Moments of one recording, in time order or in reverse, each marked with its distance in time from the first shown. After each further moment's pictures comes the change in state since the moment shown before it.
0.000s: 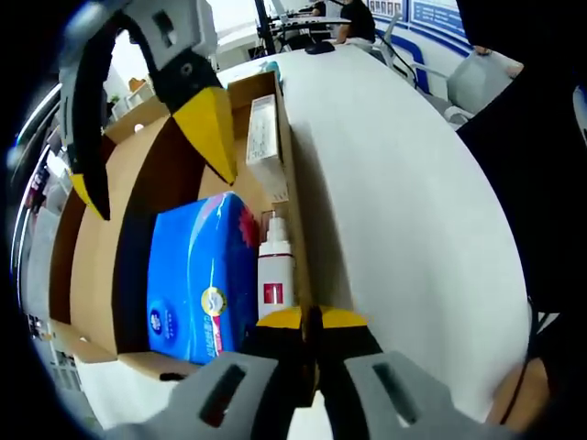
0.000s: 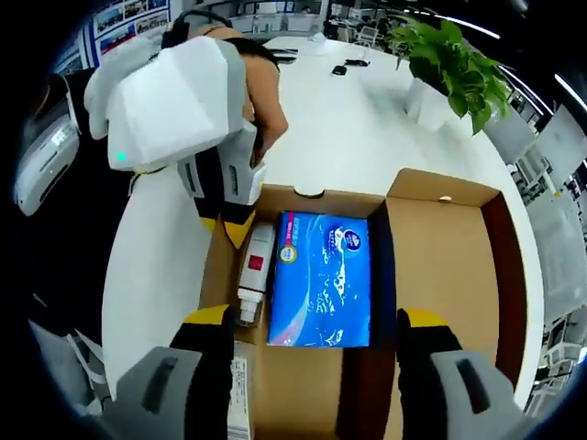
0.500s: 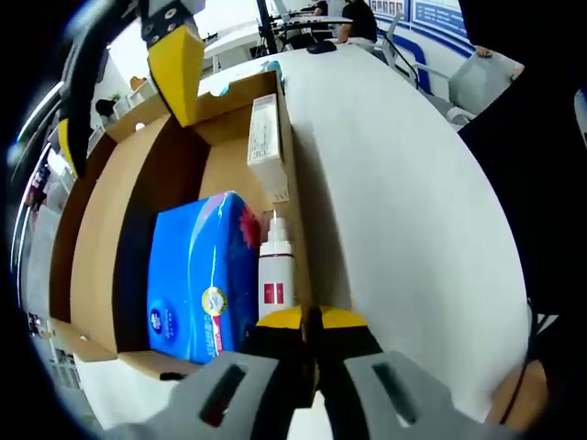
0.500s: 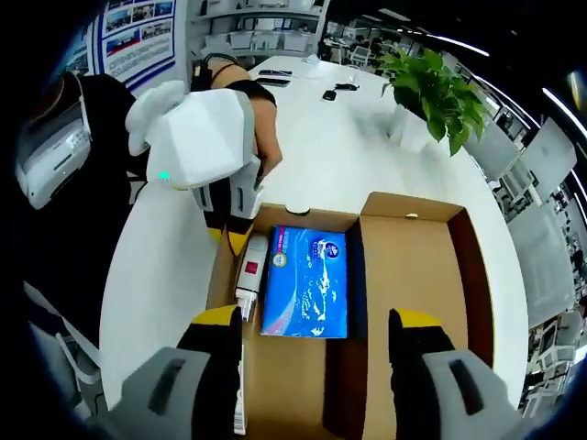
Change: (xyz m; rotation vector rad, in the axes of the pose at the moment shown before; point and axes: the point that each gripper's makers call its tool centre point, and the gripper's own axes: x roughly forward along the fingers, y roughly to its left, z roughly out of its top) left arm 0.001 -0.003 0.001 -0.008 0.002 0.002; right arm -0.040 -0.001 0.006 -0.017 -0.097 -0.071
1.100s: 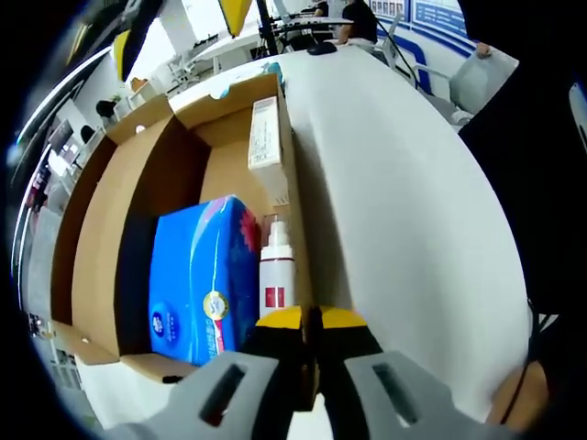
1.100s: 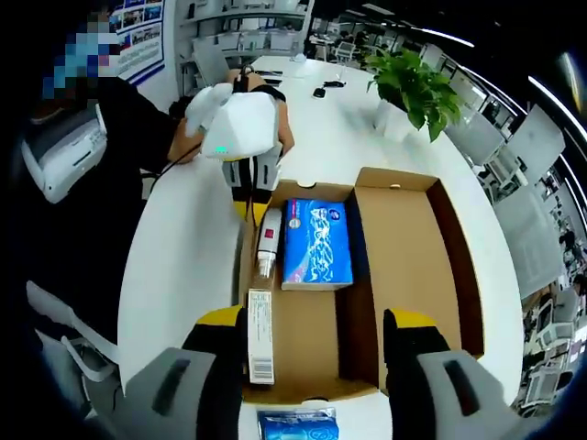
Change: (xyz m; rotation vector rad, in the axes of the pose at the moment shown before) left arm -0.001 0.001 0.002 0.003 -0.002 0.008; right arm -0.064 0.017 -0.038 0.050 0.022 -0.048
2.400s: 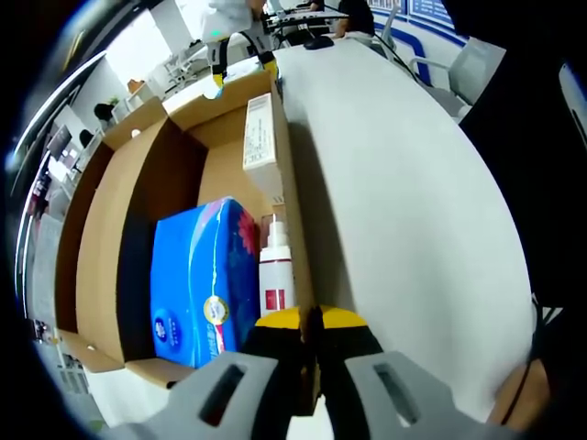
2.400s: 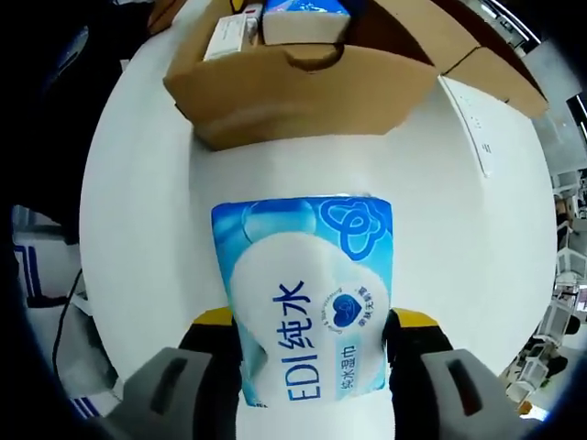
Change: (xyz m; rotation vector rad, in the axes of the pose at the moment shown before) left arm 0.002 0.013 0.003 0.025 0.027 0.015; right arm -0.001 0.018 -0.284 0.126 0.460 0.068
